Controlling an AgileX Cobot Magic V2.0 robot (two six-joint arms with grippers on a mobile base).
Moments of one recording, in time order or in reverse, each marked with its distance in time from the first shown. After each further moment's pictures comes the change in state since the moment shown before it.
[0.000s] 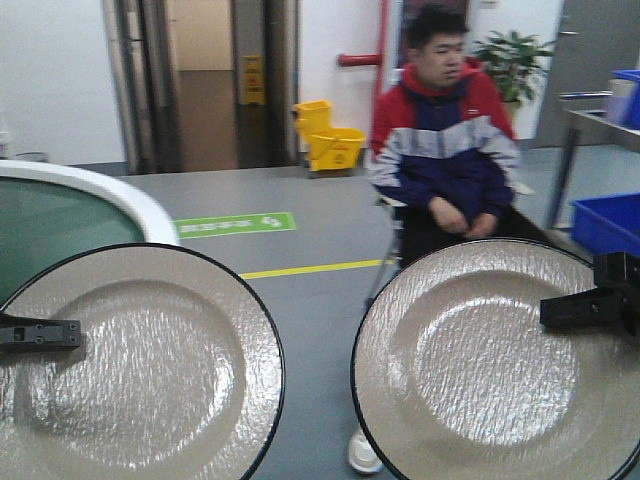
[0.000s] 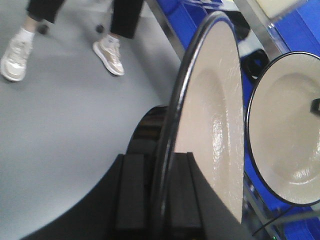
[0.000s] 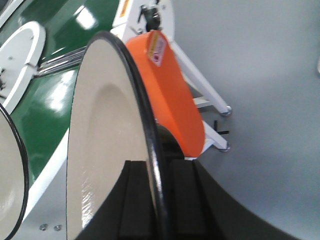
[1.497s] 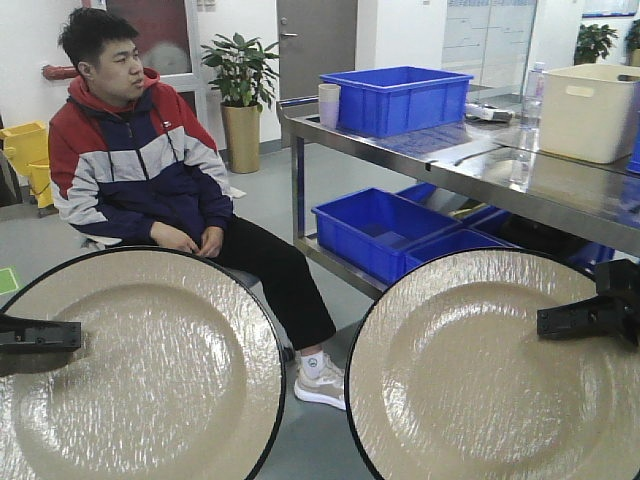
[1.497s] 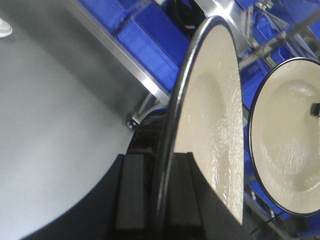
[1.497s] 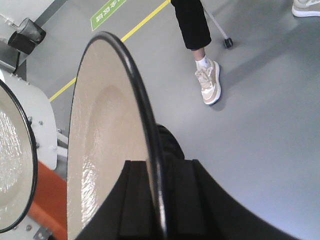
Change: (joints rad) left arm 0.000 0.000 0.000 0.000 0.007 0.000; right arm 0.000 -0.006 0.000 -0.003 0.054 0.000
